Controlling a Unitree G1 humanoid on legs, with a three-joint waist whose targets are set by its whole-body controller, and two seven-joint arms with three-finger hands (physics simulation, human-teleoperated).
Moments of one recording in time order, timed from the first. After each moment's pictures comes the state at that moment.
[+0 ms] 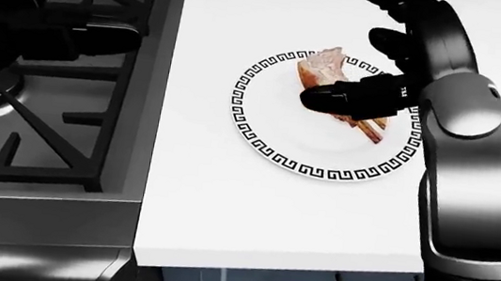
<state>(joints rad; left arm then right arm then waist) -0.77 0.30 0.20 -0.26 -0.36 0.92 0.21 -0.82 -0.22 -0.04 -0.03 -0.33 0.86 0.24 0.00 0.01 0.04</state>
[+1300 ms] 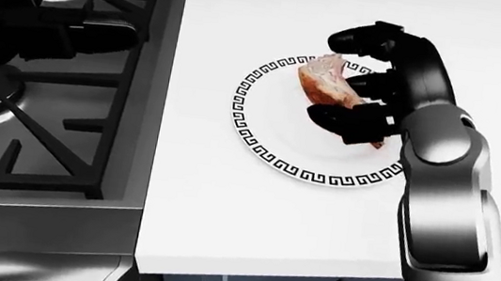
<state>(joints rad) -0.77 0.31 0.20 -0.26 -0.38 0.93 0.21 -0.75 -0.17 -0.05 0.07 -0.41 0.74 0.22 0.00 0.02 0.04</state>
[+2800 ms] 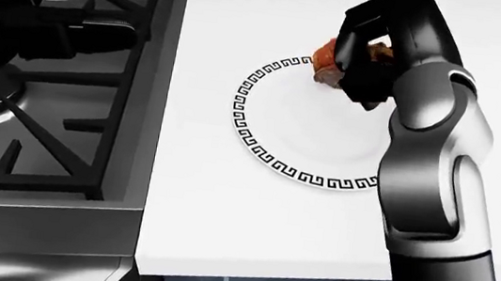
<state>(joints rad) -0.77 0.31 0.20 -0.25 -0.38 0.92 0.22 -0.86 -0.16 0.00 0.12 -0.71 0.69 0.28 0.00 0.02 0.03</state>
